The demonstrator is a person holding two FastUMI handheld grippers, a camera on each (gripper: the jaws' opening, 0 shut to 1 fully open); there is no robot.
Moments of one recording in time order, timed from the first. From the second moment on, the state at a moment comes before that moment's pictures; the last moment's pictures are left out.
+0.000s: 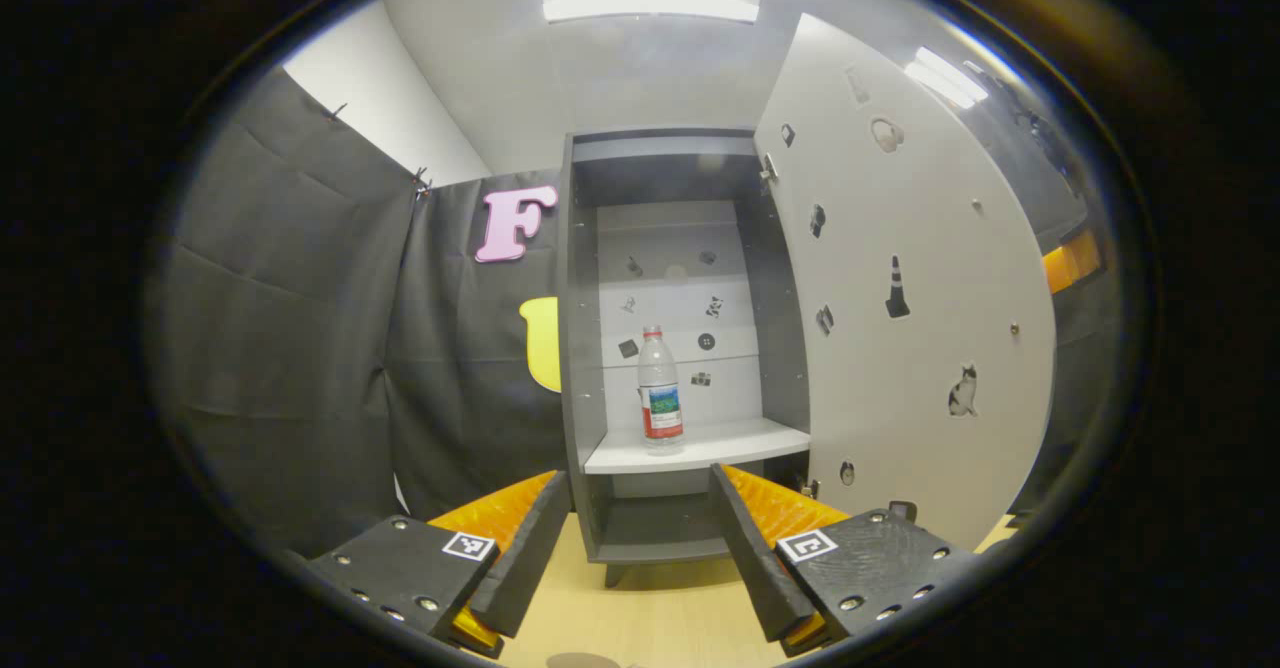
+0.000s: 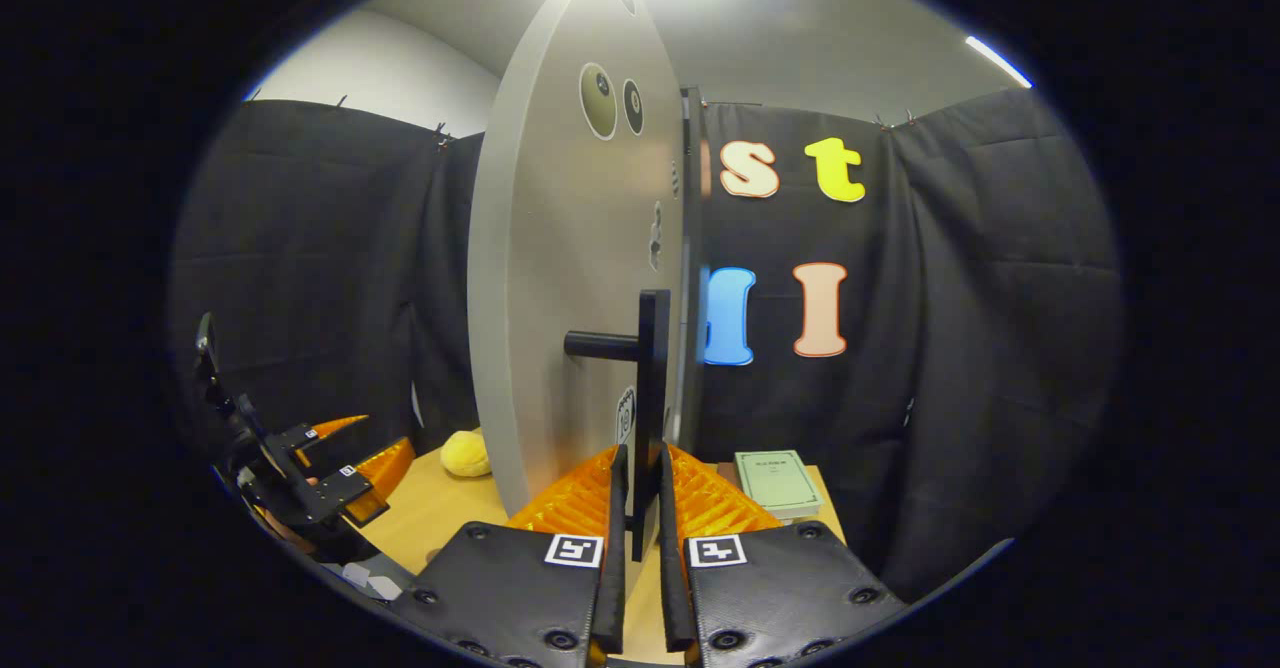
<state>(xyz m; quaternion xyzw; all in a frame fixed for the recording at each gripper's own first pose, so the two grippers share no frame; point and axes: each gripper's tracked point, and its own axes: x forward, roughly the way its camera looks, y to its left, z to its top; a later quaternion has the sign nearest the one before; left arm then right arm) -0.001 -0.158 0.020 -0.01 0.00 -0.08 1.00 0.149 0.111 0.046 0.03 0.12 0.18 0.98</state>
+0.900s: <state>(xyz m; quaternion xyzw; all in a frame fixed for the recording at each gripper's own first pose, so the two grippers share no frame) 0.054 -0.193 0.058 0.00 -0.03 -0.07 1.00 0.152 0.061 0.047 0.09 0.08 0.13 0.98</state>
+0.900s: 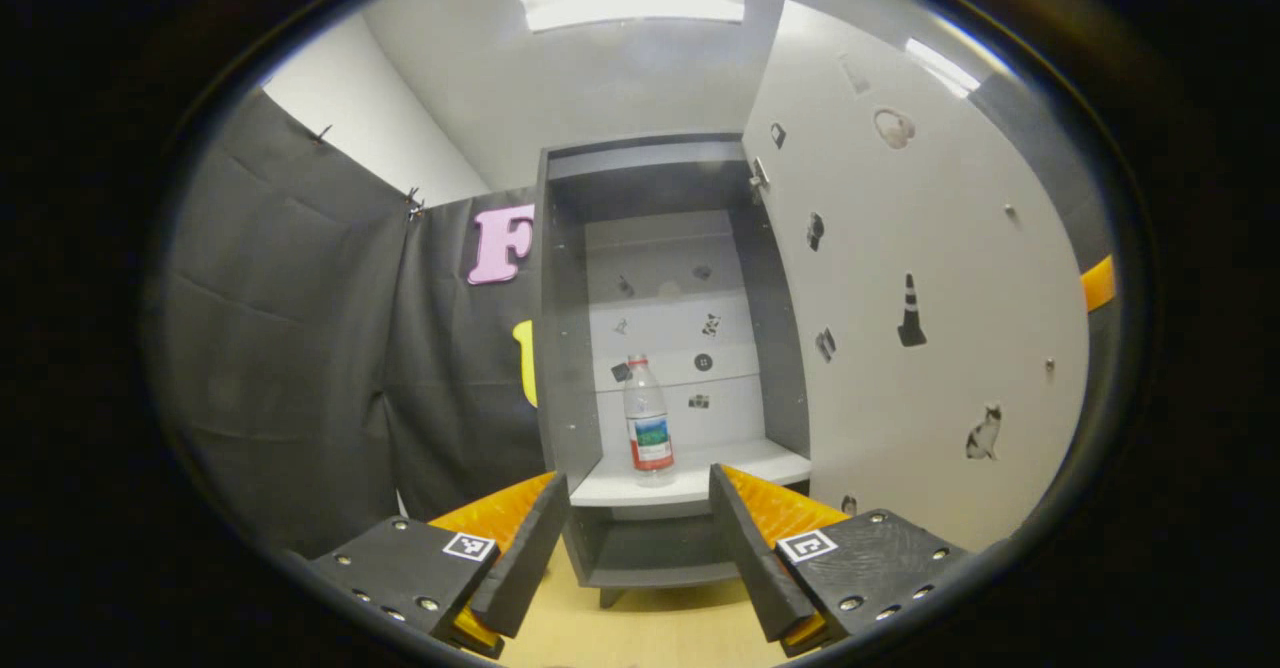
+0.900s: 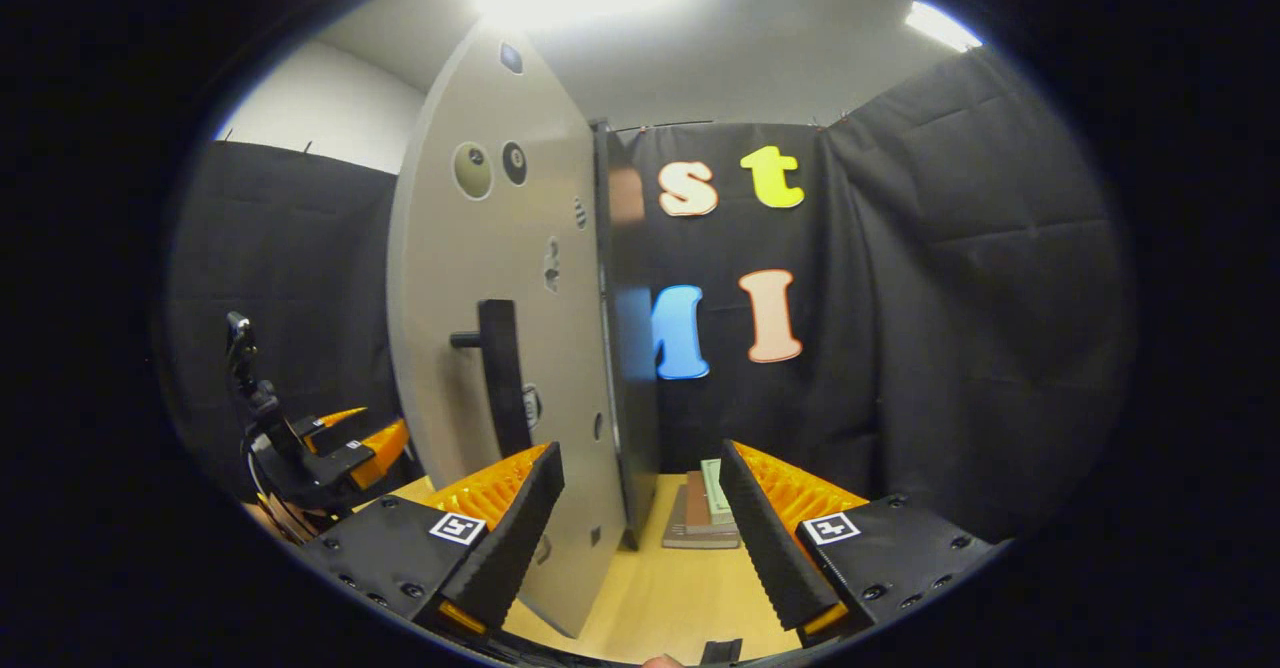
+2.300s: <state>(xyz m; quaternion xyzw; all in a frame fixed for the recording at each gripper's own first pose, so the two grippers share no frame) 0.341 -0.221 0.027 -0.08 0.01 -0.16 0.98 0.126 0.020 0.010 0.10 0.16 -0.16 0.97</state>
